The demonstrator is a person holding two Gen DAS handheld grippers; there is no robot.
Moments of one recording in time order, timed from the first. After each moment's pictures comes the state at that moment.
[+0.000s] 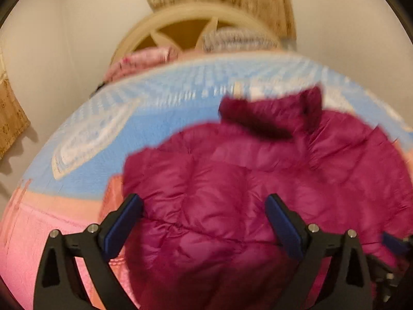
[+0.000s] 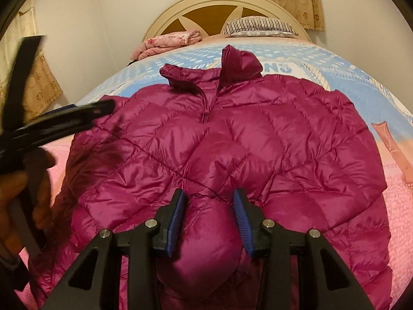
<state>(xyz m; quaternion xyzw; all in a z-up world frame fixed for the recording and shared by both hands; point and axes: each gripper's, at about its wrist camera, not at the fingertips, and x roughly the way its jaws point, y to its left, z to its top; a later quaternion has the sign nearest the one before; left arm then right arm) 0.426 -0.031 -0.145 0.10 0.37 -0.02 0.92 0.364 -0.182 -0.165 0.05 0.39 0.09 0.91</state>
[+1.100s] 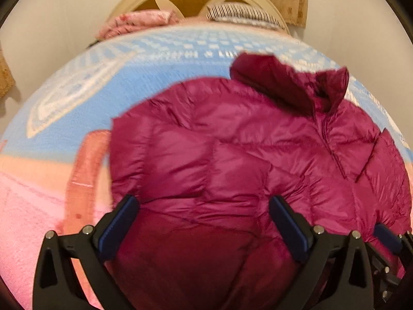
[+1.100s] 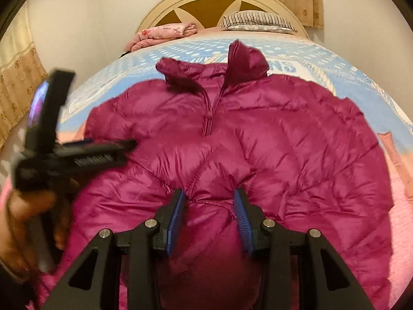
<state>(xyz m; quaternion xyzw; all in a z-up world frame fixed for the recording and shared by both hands) 0.437 -0.002 -0.166 0.02 0.43 -0.04 0.90 0.393 -0.159 -0.168 0.02 0.41 0.07 0.91</state>
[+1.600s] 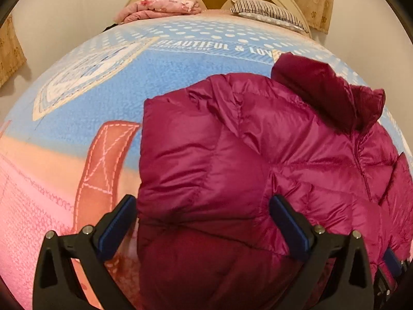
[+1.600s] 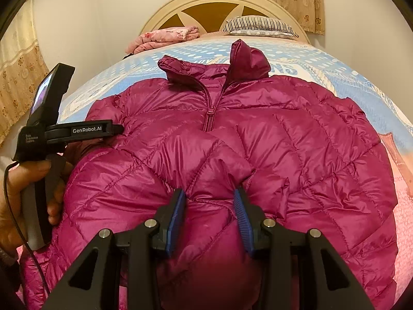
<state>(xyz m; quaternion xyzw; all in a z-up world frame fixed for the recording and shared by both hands) 0.468 0.032 -0.185 -0.01 0.46 0.00 0.89 0.389 -0.156 -0.172 0.02 0.40 0.07 0.91</state>
